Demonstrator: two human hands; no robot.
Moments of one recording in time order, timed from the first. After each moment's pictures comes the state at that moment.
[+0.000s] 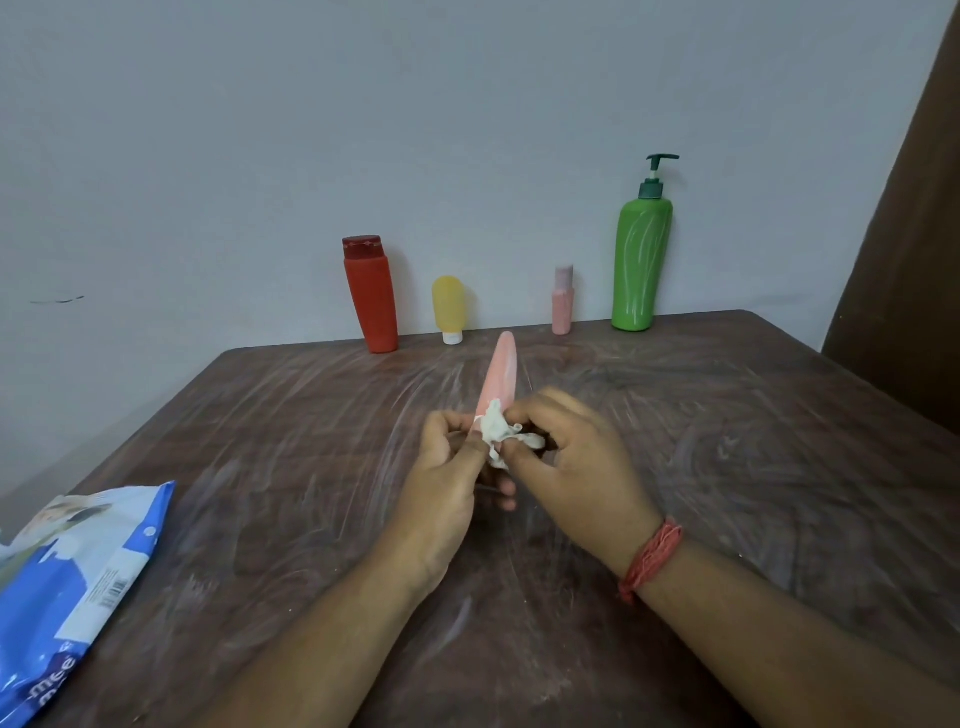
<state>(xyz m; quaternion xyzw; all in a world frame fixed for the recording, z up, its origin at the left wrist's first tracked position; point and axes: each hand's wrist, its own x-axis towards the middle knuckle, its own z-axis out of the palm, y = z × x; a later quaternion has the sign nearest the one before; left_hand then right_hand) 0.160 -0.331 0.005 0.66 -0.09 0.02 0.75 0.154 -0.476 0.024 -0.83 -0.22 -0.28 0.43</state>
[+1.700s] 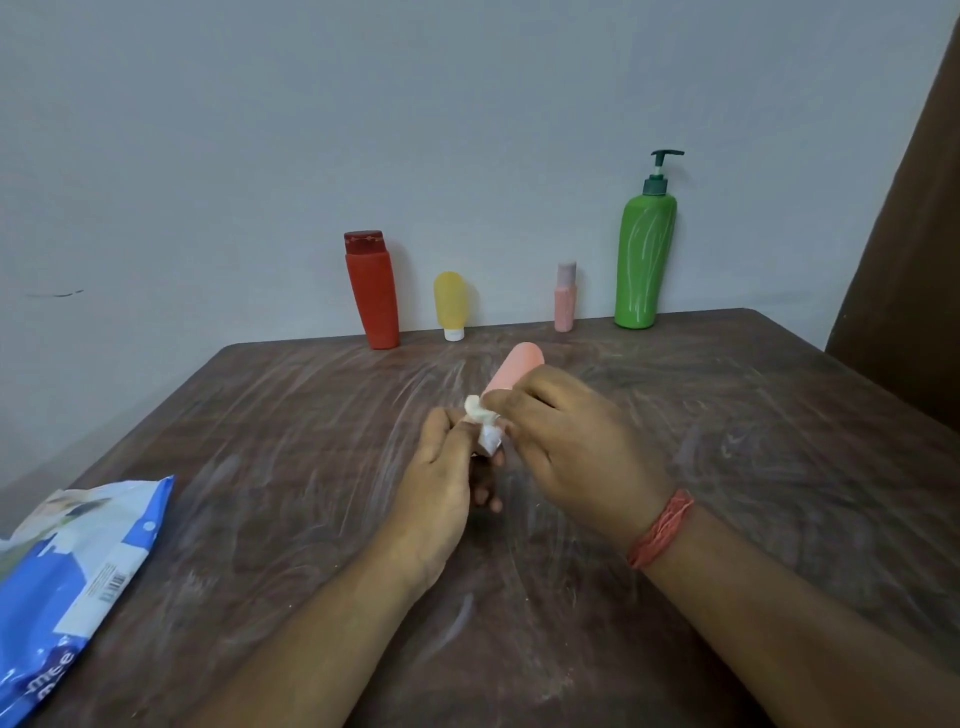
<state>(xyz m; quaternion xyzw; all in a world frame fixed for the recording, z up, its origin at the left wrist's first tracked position) 0.163 -0.327 0.004 0.68 -0.10 0.03 0.73 0.158 -0.483 0.041 -0.86 -0.32 -0.36 0.18</state>
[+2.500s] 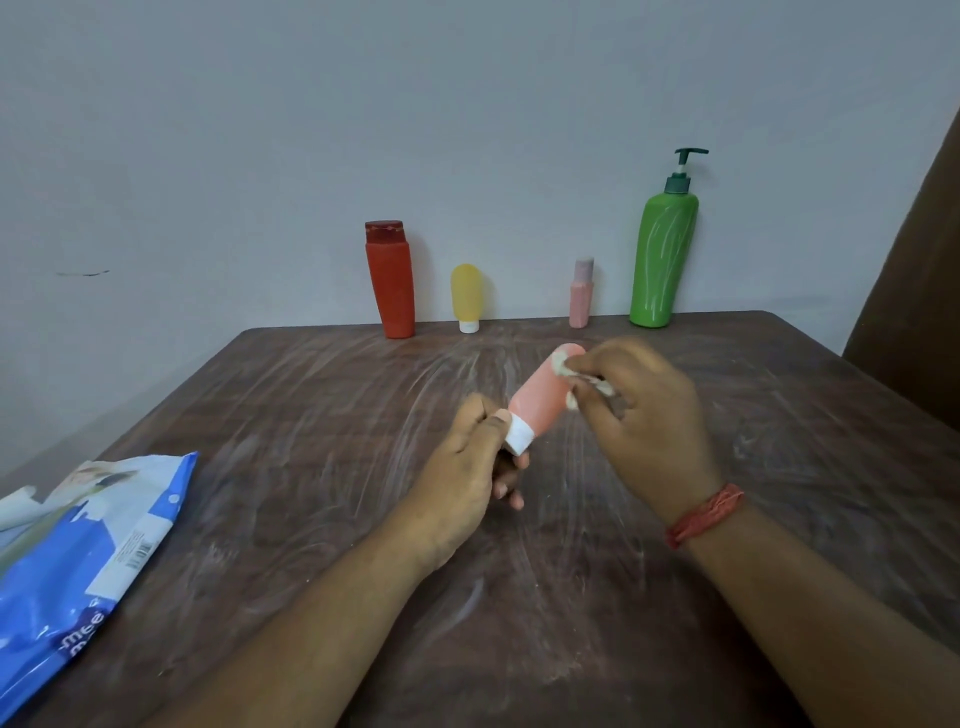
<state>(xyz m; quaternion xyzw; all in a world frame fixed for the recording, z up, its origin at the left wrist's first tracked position) 0.160 -0.323 0.008 0.69 -0.18 -0.03 0.70 0.170 -0.511 0.038 -0.83 -0.21 -0.41 0.32</state>
